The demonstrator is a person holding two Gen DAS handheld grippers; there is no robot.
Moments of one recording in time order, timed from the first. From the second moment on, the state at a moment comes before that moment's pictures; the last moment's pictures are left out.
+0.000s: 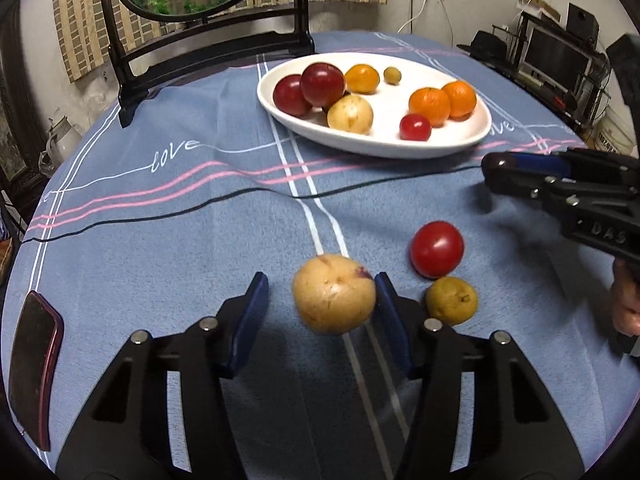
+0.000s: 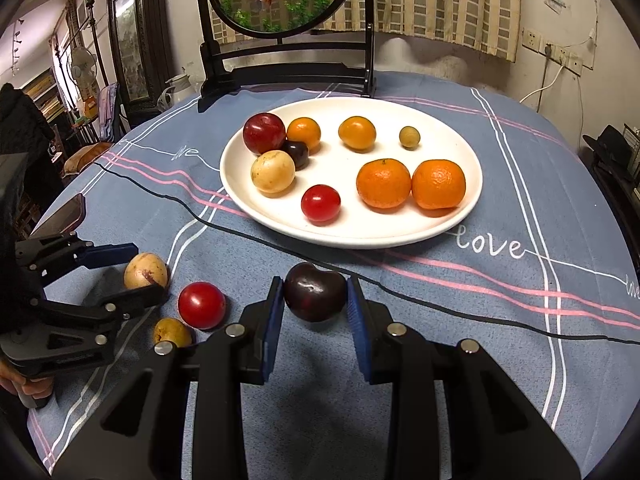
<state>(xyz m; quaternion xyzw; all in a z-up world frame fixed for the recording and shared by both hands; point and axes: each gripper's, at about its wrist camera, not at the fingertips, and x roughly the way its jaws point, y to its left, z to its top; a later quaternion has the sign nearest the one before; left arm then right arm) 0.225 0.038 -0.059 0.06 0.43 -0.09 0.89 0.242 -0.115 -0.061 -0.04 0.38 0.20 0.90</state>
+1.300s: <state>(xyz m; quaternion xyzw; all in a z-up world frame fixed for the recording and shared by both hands) 0.294 0.003 0.016 0.01 0.34 -0.14 0.93 0.294 -0.145 -0.023 0.07 0.27 0.16 0.95</state>
